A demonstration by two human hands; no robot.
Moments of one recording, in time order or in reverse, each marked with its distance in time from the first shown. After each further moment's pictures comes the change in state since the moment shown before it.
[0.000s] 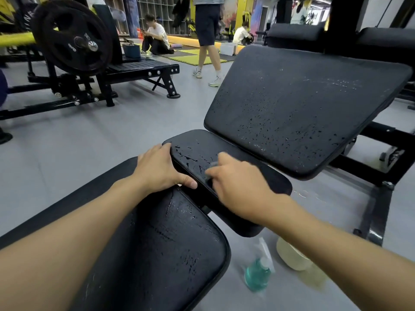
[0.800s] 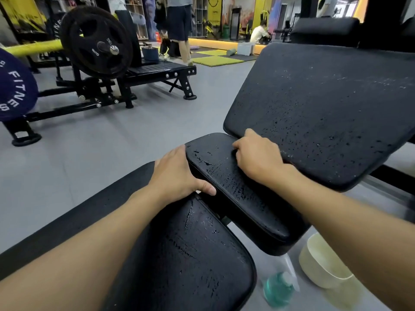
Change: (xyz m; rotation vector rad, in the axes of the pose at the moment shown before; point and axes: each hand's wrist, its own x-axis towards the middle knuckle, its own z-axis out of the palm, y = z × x) left_hand -0.001 -0.004 0.005 -0.124 0.104 0.002; right_hand 0.087 0.035 0.019 -0.037 0.050 0.225
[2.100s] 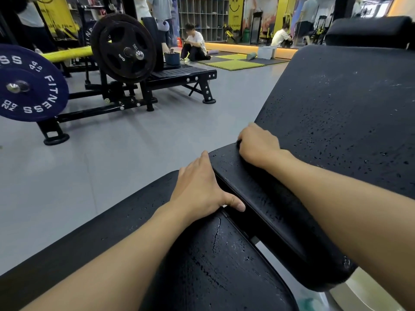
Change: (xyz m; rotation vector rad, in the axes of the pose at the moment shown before) left_hand -0.006 0.005 -0.004 -0.013 -0.028 -0.083; right_hand 0.085 -0.032 0.027 0.102 -0.059 -0.023
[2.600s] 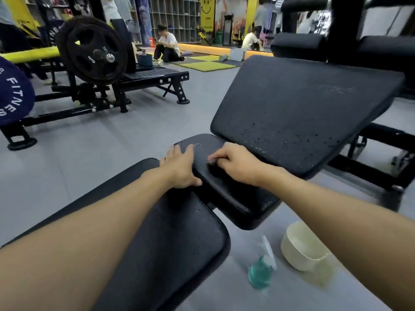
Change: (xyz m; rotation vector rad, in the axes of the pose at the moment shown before) left_hand -0.012 0.040 -0.004 0.317 -0.230 0.008; right_hand -0.130 0.029 -0.047 0.401 -0.095 -0.185
